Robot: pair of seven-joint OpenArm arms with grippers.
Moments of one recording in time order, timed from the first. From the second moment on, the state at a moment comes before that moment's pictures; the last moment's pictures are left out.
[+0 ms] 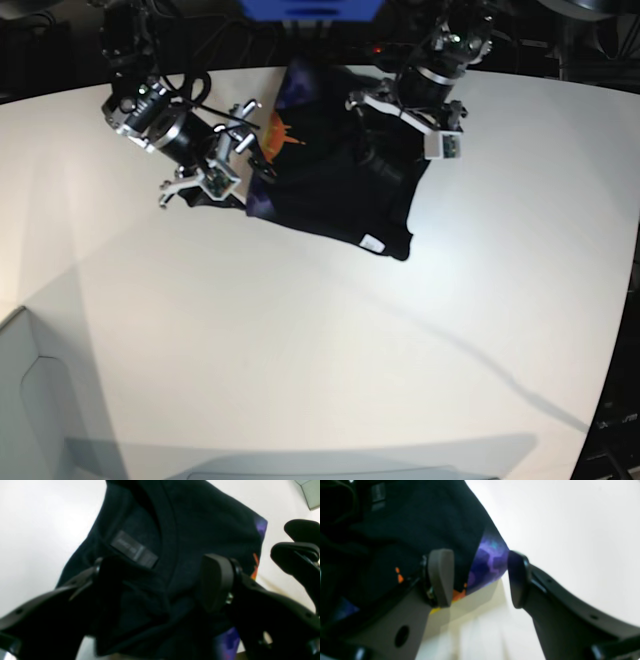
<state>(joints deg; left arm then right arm) 37.1 -14.2 9.5 117.3 -29.2 7.6 22.0 -20.8 11.0 -3.2 110.8 3.5 38.8 -26.3</state>
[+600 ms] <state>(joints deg) 36.8 -13.7 -18.6 117.1 -30.0 7.4 32.8 -20.7 10.9 -3.2 110.8 3.5 38.8 -26.3</state>
